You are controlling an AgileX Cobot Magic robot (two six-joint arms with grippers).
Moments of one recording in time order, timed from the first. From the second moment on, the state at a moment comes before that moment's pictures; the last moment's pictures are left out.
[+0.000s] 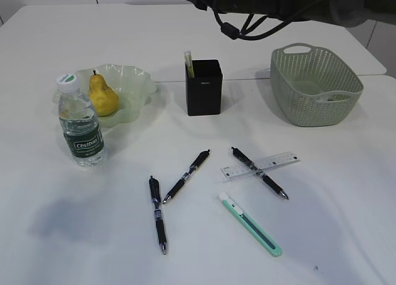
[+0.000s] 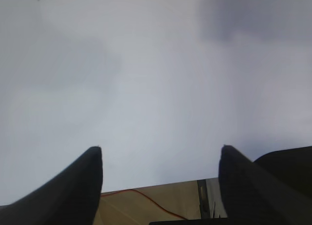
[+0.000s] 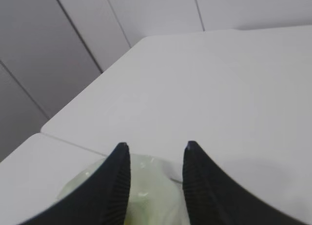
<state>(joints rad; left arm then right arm) -0.21 1.09 -0.91 0.14 1.23 -0.17 0.27 2.27 -2.00 1.54 0.38 -1.30</state>
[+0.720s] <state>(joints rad) -0.21 1.09 -0.91 0.14 1.23 -0.17 0.16 2.24 -2.02 0.80 1.06 -0.66</state>
